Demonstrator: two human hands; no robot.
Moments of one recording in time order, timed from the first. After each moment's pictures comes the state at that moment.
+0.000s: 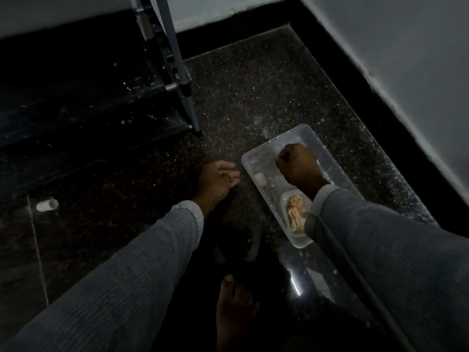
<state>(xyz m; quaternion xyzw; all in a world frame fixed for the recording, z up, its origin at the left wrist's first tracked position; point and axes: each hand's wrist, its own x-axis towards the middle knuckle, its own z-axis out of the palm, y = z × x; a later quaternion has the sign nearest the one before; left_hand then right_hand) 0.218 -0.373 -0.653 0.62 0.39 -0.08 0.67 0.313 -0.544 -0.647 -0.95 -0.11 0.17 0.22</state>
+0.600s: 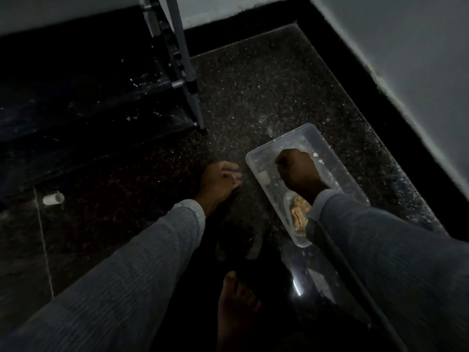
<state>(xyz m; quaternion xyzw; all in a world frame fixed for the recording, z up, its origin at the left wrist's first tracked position) 0.208 -0.370 -0.648 0.66 0.38 -0.10 0.65 0.301 -0.539 -0.648 -0.95 -0.13 0.19 0.20</state>
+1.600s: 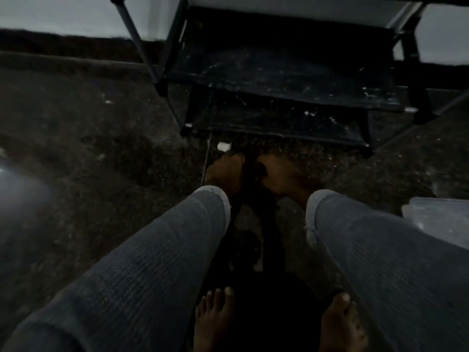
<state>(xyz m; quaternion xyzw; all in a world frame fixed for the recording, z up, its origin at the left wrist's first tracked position) -0.020 -0.107 -0.630 0.91 0.38 -0.06 0.17 0.096 -0.197 -0.606 -0.82 -0.49 0.28 0.10</state>
